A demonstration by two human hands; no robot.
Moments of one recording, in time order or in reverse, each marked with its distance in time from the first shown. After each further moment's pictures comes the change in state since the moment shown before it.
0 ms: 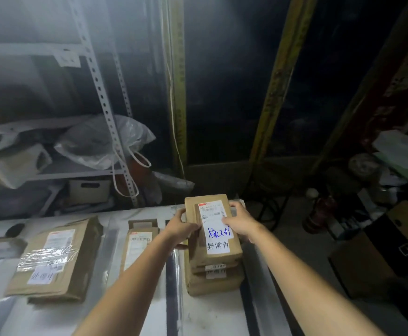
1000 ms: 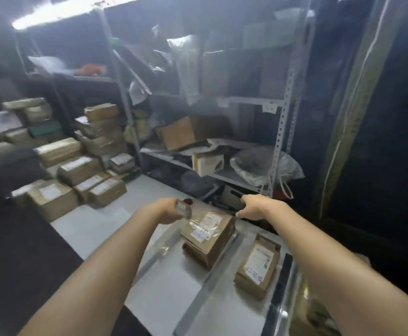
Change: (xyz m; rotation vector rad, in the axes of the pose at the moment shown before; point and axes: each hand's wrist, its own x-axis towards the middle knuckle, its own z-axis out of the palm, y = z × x) left_hand -0.274 -0.074 -0.269 0.755 0.646 -0.264; right_hand -0.139 -0.252 0.171 -1.130 -0.446 -0.695
